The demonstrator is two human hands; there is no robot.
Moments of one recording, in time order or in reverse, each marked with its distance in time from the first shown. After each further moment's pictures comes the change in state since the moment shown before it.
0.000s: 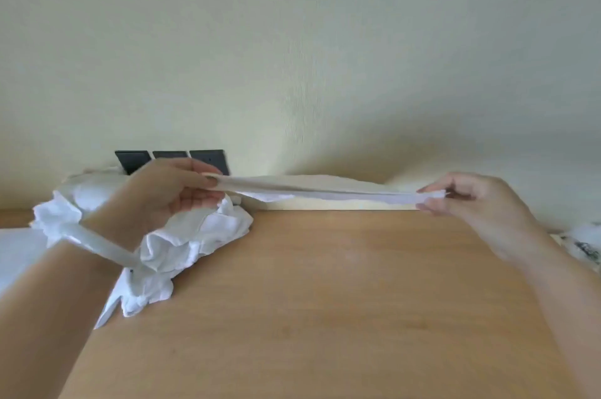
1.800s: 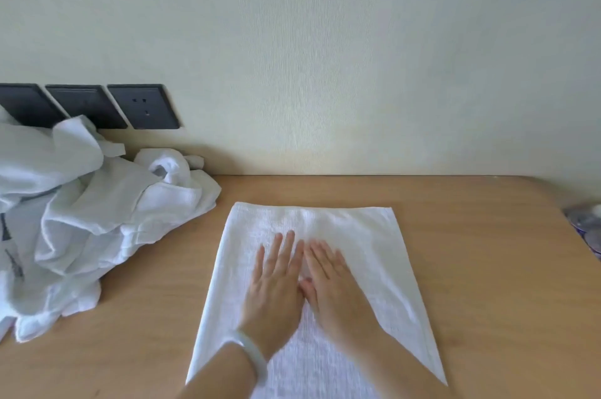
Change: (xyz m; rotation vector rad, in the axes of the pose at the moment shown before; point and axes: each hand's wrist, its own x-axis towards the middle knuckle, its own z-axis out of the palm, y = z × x) left_hand 0.107 -0.325 0.160 1.307 -0.079 0.569; right_hand 0.005 0.238 0.262 -0.817 -0.183 -0.304
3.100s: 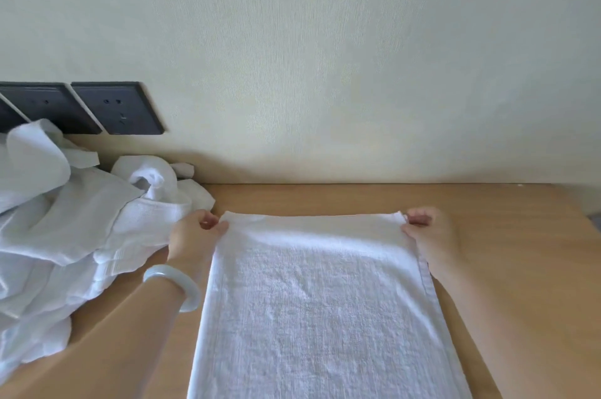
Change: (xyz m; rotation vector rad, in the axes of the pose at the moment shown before) left_hand 0.097 -0.129 -0.045 -0.864 0.095 -0.837; right_hand 0.088 0.153 -0.046 0.837 0.246 0.872
